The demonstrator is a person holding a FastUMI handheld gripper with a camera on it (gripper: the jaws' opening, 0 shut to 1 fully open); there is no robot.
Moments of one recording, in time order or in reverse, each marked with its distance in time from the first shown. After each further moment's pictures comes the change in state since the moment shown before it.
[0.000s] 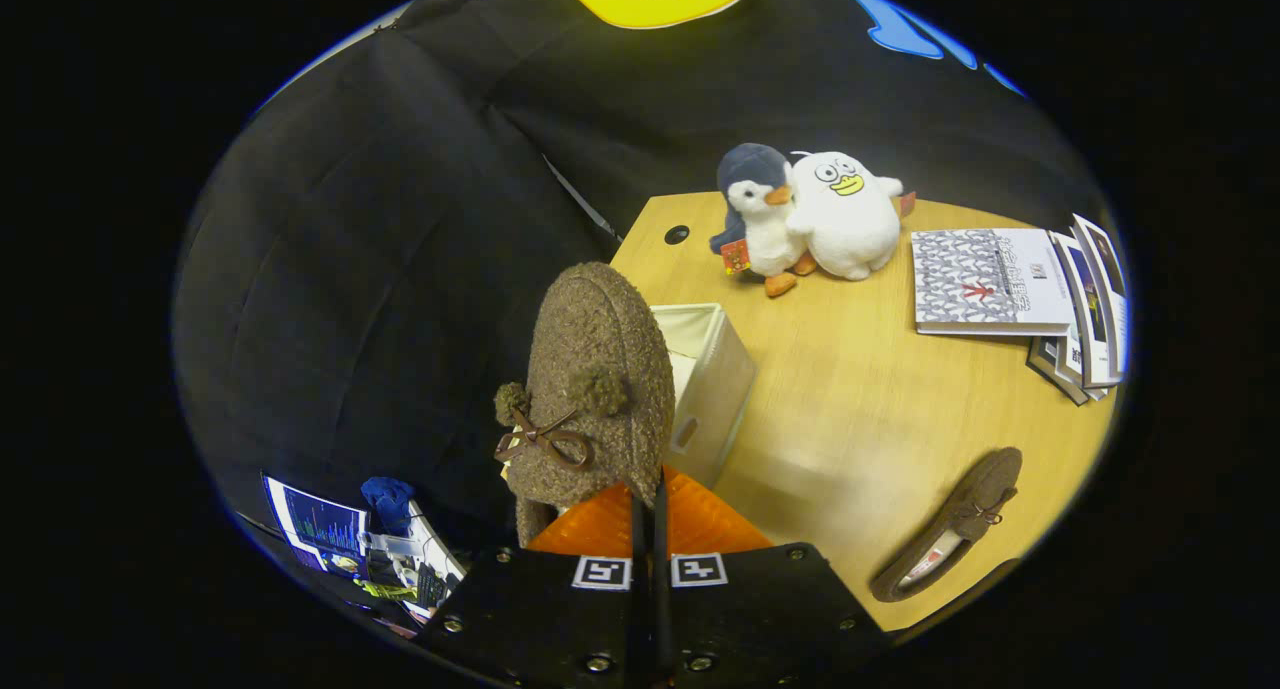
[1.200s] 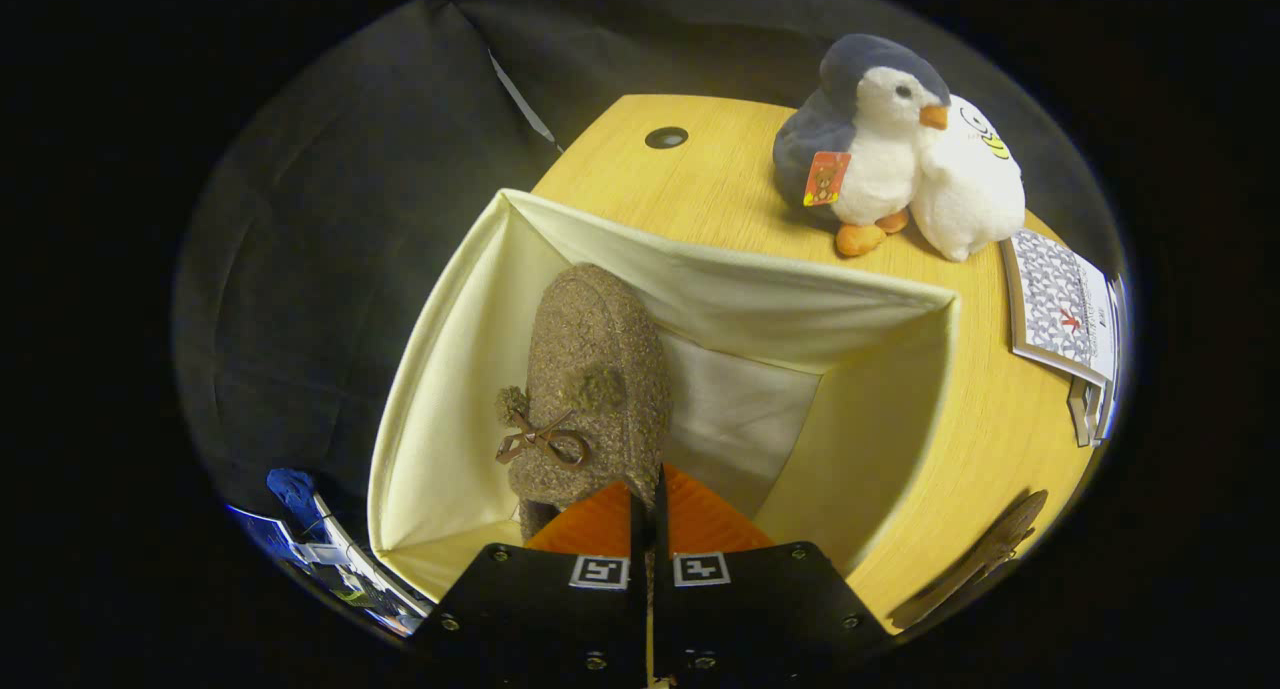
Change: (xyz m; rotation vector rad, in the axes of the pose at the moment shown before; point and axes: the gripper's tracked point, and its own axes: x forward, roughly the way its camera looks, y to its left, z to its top) arm 0.228 -0.011 -0.011 -0.046 0.253 -0.279
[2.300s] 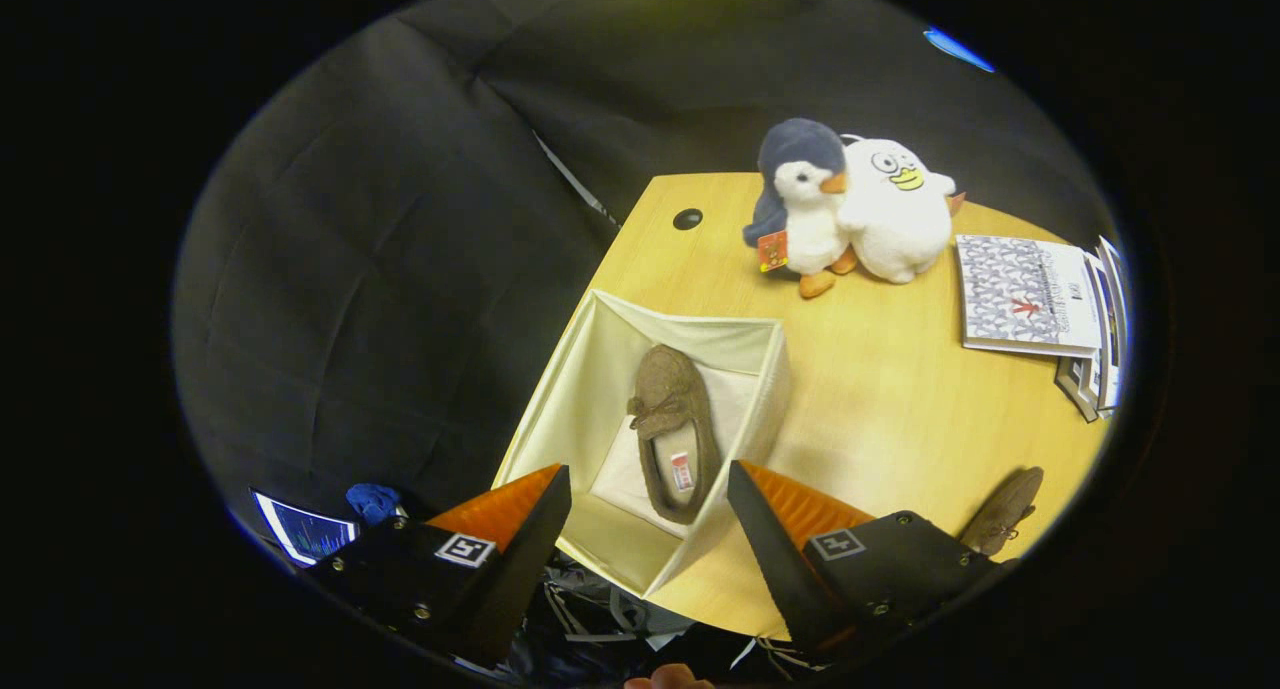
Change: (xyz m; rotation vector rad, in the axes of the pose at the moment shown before) arm -0.174 -0.030 -0.015 0.058 -0.203 0.225
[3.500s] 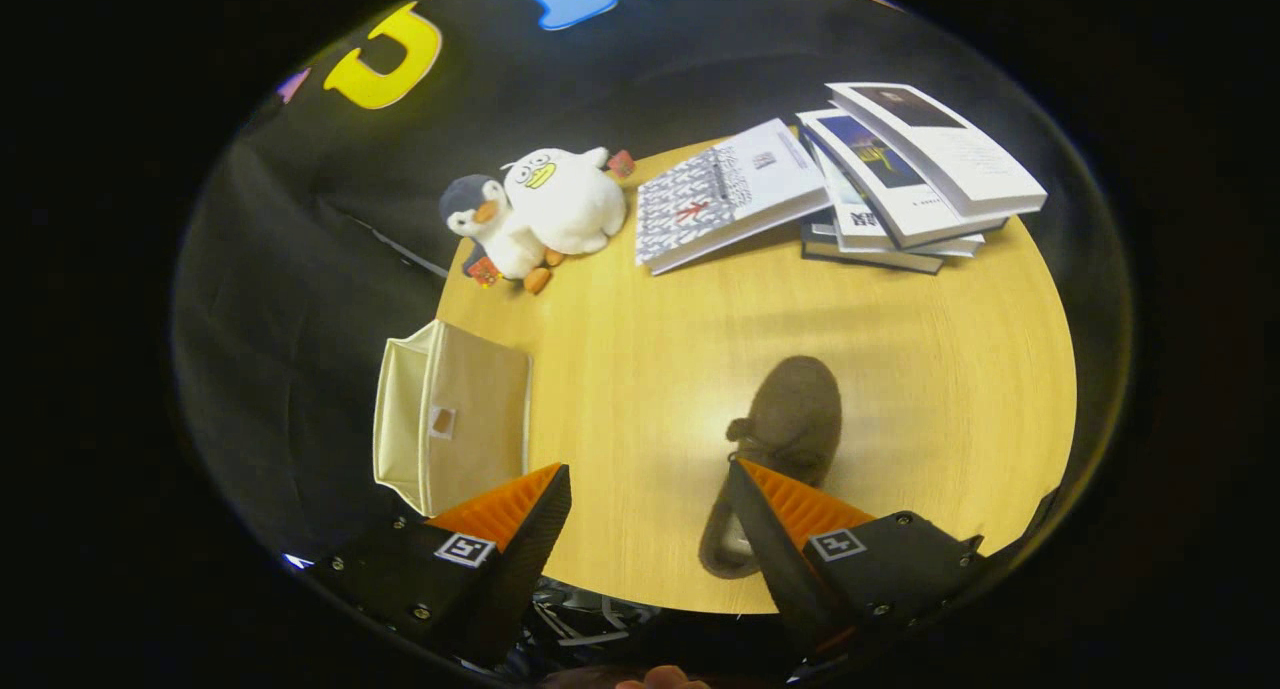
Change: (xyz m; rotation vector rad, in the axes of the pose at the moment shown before) arm -0.121 -0.266 -0.118 0.383 -0.070 -0.206
